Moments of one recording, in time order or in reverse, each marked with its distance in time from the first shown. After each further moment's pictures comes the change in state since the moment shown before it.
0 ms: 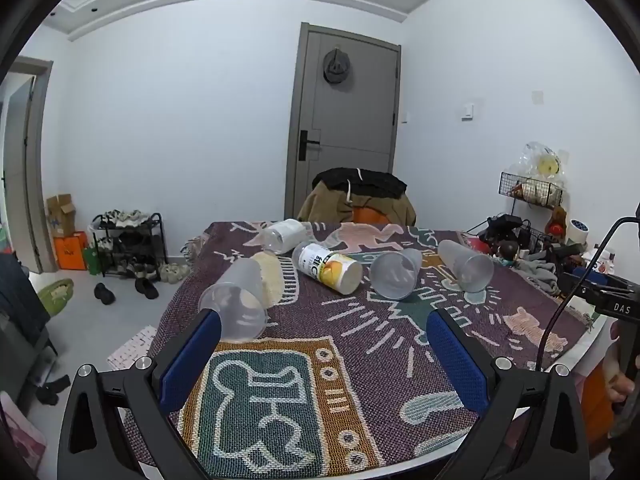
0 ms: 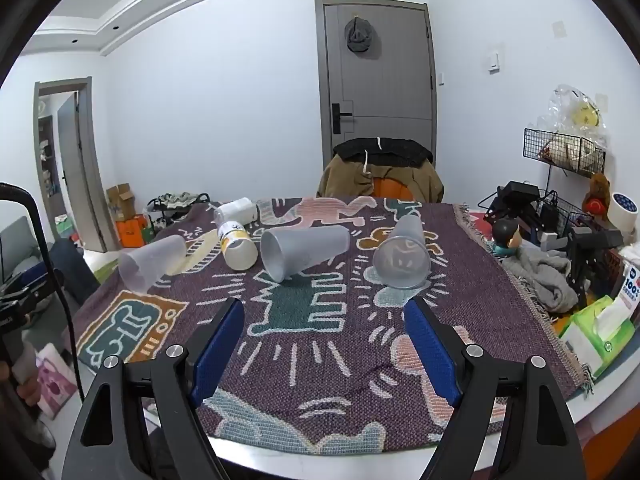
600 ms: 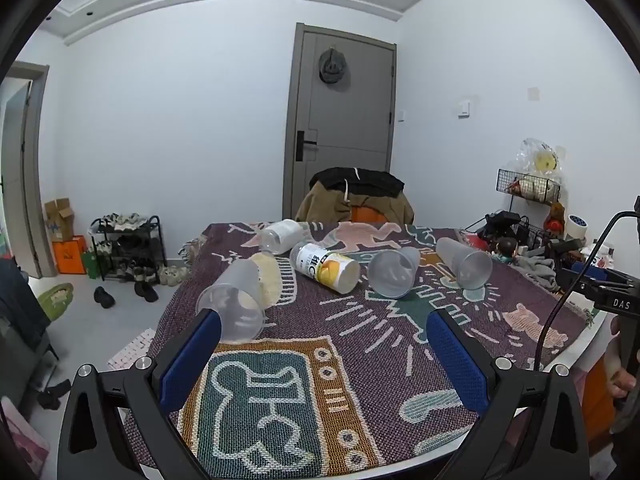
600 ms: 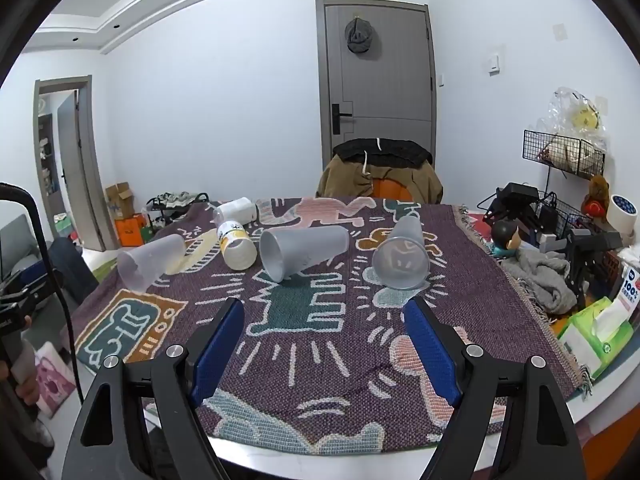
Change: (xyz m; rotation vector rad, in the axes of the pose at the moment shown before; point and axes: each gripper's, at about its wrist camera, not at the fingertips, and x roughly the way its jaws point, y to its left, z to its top) left arm -0.003 -0.004 -0.003 0.017 -0.002 -0.006; right arm 0.000 0.000 0.000 -0.008 0.001 -0.004
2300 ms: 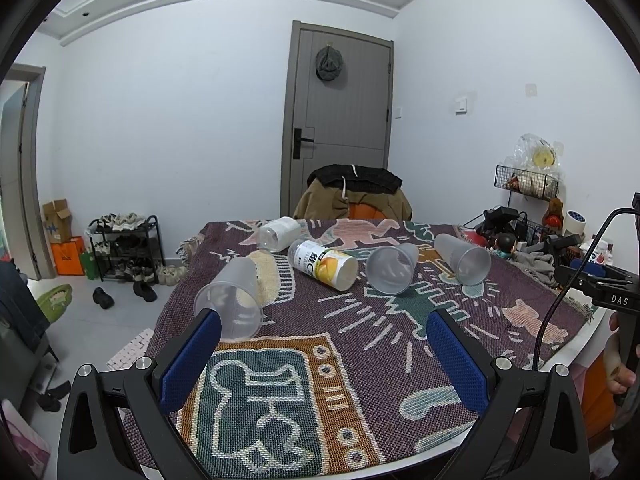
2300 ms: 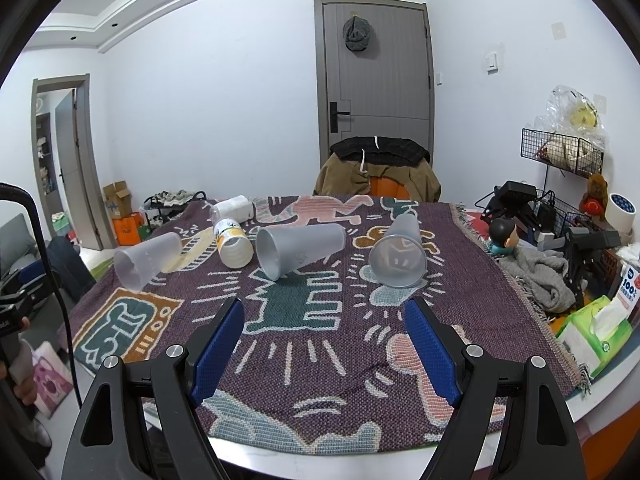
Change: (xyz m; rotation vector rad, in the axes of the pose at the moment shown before) left arm 0.004 -0.002 -0.001 0.009 0.007 -0.004; right arm 0.001 -0.001 0.000 -0.001 0.005 -0.005
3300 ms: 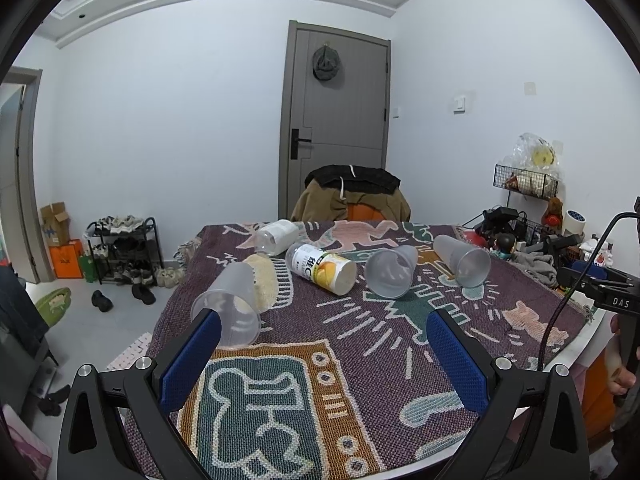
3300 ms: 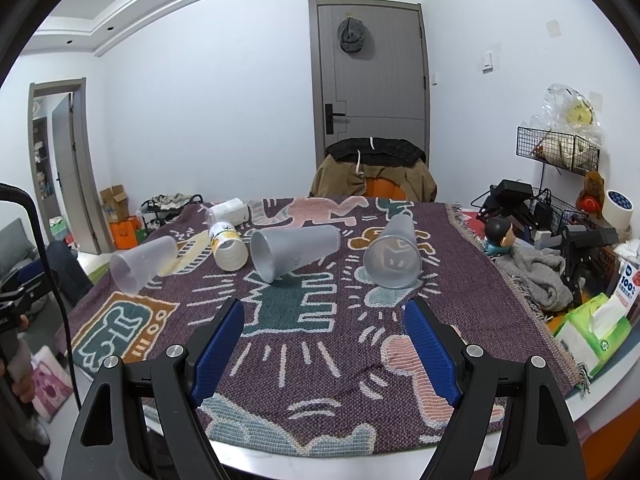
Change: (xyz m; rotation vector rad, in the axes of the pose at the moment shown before) left arm 0.005 -0.001 0.002 0.013 0.001 -0.005; right arm 0.000 -0.008 0.000 0.013 -0.008 -0.009
